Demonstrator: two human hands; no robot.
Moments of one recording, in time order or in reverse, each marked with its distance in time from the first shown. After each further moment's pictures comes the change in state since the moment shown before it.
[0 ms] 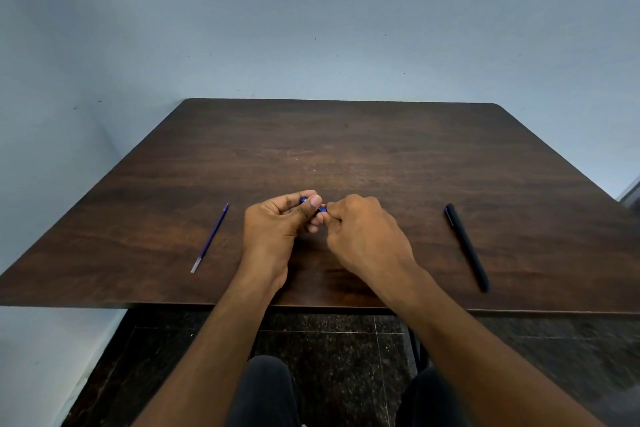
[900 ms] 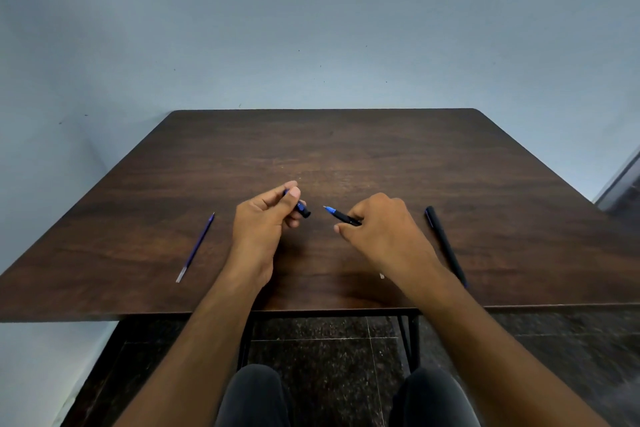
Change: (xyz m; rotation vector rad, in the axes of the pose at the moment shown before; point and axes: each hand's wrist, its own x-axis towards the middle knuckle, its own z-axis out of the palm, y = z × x) left_hand 0.010 0.010 0.013 0.142 0.079 -0.003; right_hand -0.003 0.031 -0.032 -0.005 0.000 0.106
